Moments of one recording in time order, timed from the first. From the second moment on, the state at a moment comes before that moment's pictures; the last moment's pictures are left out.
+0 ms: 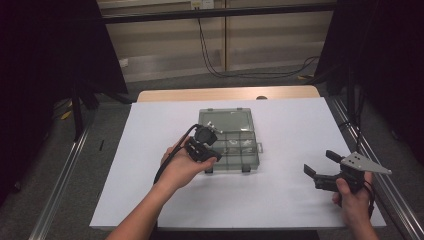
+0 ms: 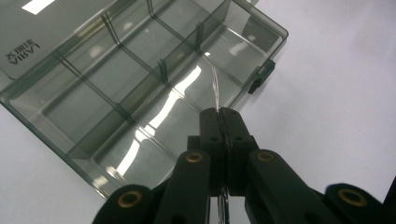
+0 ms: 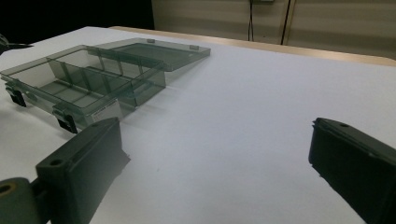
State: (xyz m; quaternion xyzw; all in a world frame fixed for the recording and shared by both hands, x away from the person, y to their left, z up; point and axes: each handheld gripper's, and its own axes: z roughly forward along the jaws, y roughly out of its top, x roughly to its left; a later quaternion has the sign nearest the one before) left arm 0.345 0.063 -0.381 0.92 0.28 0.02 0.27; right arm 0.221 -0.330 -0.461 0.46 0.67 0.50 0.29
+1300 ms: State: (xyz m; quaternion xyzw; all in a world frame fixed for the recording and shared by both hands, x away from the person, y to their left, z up) left arm 0.387 0.052 -0.378 0.91 0.30 0.02 0.29; right arm 0.220 -0.332 -0.461 0.47 0.67 0.50 0.29
